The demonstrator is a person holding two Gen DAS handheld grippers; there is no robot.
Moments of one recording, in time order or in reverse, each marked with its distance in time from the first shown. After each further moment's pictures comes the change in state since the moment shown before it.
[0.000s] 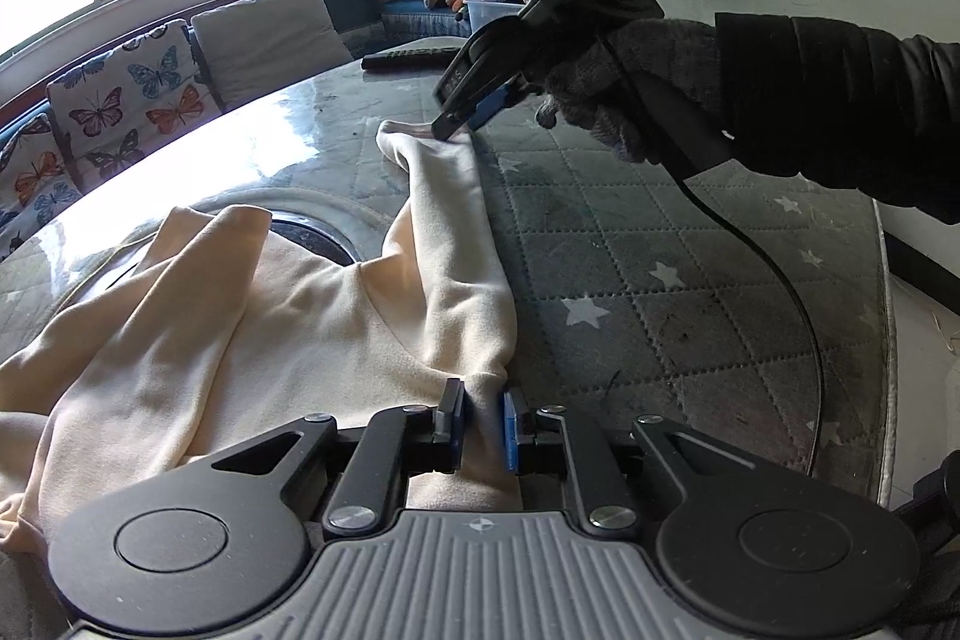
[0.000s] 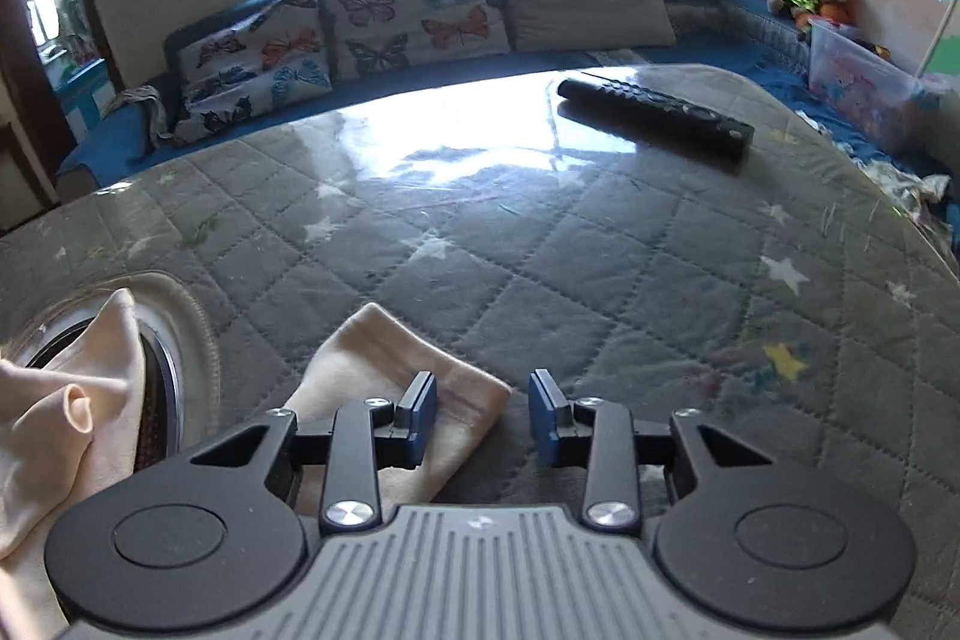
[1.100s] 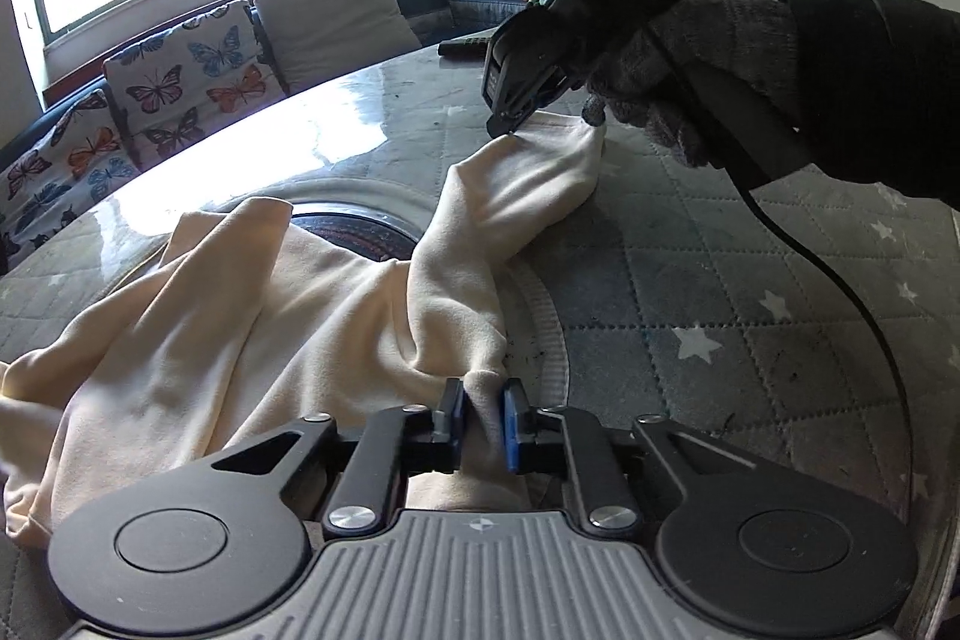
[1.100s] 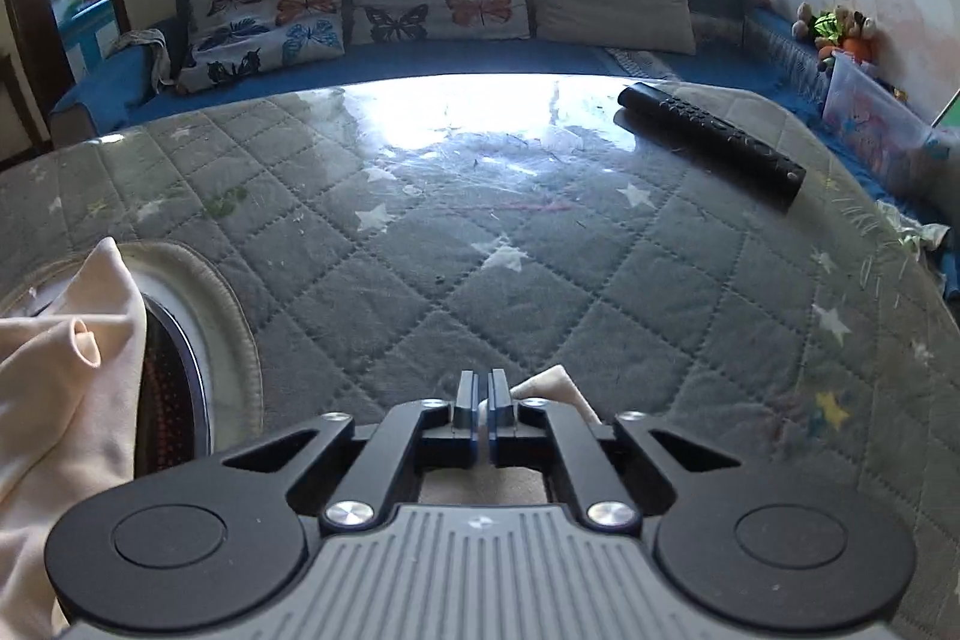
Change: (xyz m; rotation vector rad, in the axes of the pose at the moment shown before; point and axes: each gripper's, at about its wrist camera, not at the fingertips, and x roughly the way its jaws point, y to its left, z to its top) left arm 0.023 0.022 0.012 -0.068 0.013 0.121; right arm 0.022 0.043 0.024 -0.084 0.052 -0.051
